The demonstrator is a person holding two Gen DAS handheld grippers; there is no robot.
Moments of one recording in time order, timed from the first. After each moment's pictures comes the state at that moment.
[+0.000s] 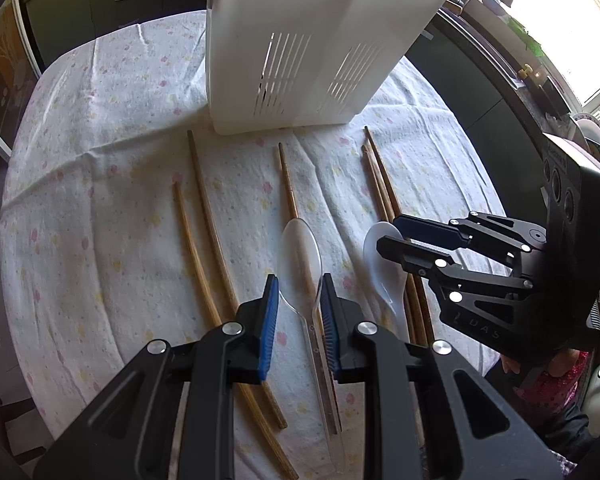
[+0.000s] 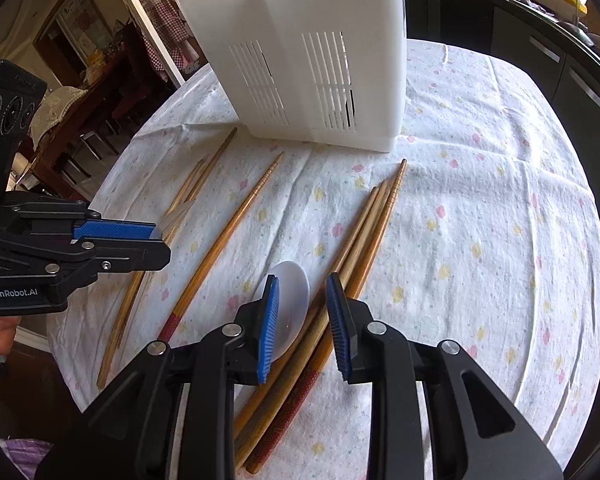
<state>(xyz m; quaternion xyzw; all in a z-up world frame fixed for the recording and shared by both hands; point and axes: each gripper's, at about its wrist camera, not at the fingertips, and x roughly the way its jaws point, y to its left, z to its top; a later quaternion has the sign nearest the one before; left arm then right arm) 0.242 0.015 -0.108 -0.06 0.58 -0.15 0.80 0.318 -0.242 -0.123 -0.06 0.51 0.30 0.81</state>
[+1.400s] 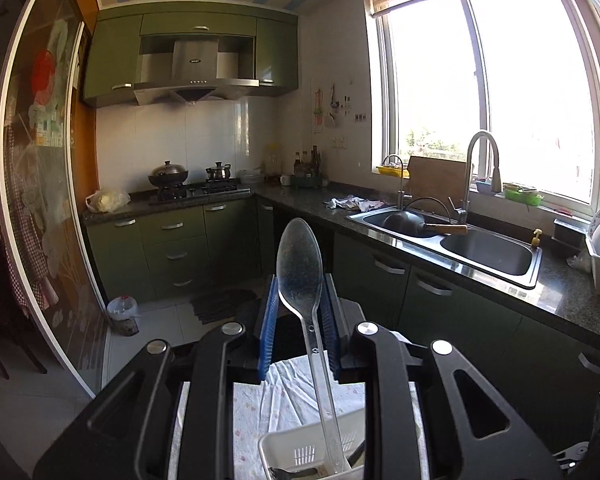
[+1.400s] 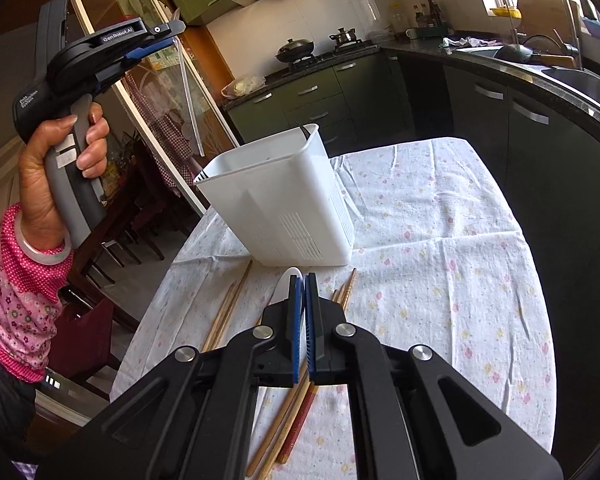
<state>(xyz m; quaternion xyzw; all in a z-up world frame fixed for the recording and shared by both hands) 0.329 -0.014 0.116 0.02 0.15 -0.05 0.99 0.296 -0.335 -0.021 0.10 0.37 0.29 0.88</state>
